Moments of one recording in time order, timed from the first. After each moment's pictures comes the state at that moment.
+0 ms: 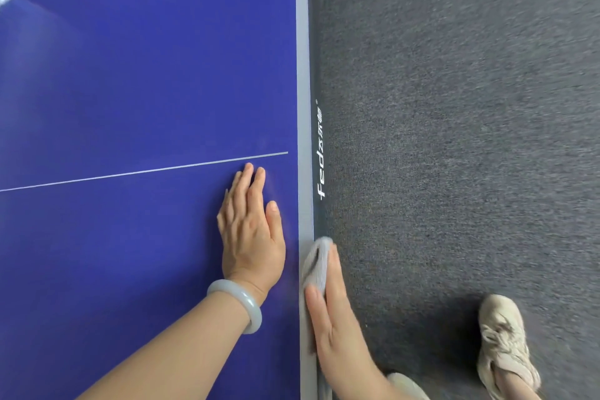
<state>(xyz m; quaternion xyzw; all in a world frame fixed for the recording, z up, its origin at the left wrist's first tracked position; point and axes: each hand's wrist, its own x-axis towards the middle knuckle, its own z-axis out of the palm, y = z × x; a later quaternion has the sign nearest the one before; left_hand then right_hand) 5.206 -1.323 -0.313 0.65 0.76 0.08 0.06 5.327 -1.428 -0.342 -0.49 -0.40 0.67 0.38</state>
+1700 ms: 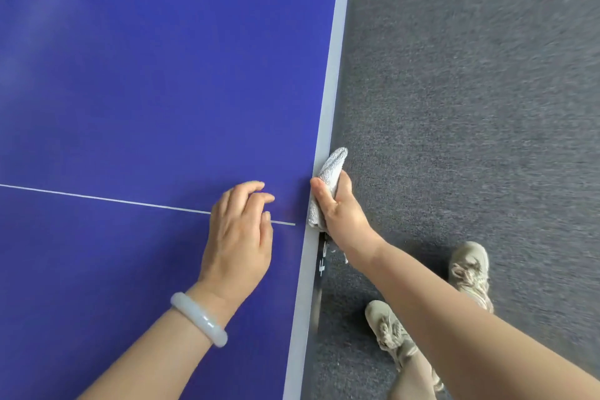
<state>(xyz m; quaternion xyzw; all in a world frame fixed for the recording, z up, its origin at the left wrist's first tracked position) 5.192 -1.234 -0.272 0.69 0.72 0.07 0.06 5.343 -1.173 -0.326 -0.55 -0.43 0.66 0.28</state>
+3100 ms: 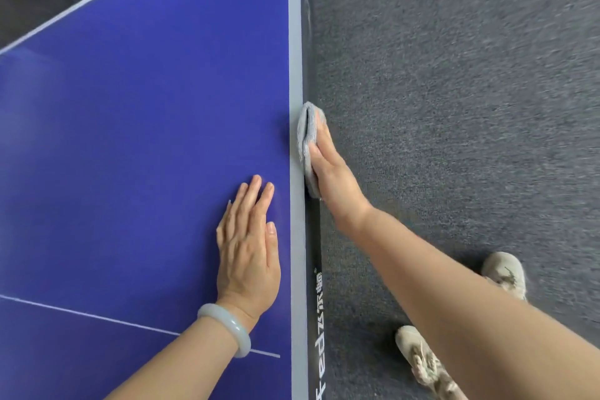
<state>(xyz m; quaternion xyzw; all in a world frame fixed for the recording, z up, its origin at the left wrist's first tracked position) 5.212 -1.089 -0.313 0.70 0.71 0.06 0.07 5.355 -0.987 -0.345 -0.44 -0.38 0.68 0.45</state>
